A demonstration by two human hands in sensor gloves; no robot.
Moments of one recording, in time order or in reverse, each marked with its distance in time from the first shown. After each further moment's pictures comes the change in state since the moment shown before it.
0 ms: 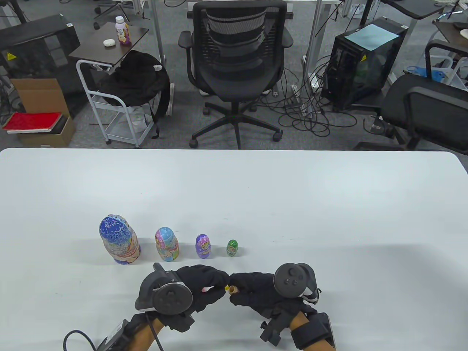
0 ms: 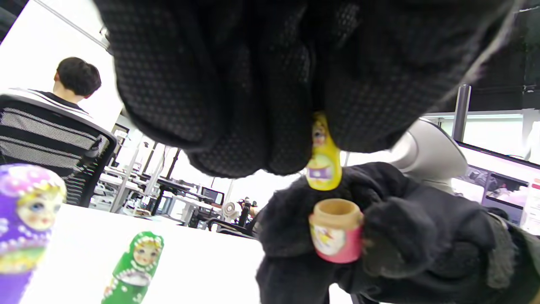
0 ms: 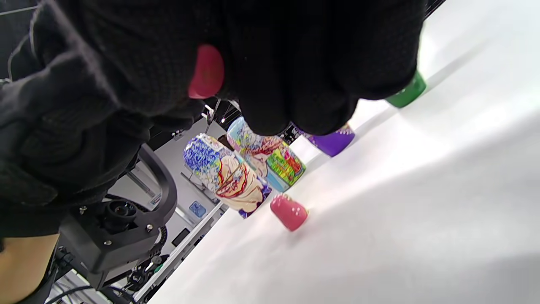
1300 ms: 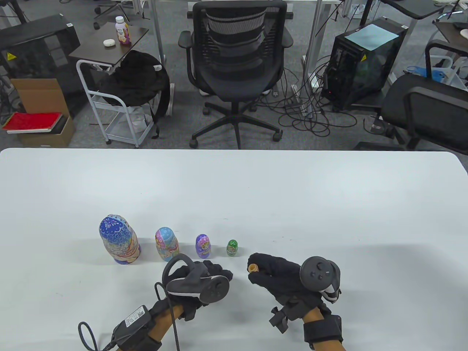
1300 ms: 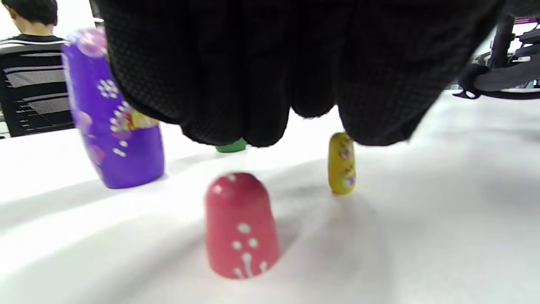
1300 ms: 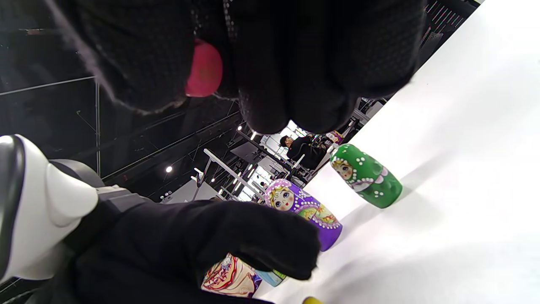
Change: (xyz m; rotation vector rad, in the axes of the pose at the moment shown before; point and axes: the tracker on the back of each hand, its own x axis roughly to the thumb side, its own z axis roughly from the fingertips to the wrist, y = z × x) left_hand -0.011 -0.068 -0.026 -0.535 0.008 -0.364; right_hand -0.009 -0.043 0.013 -0.225 0.047 -0.046
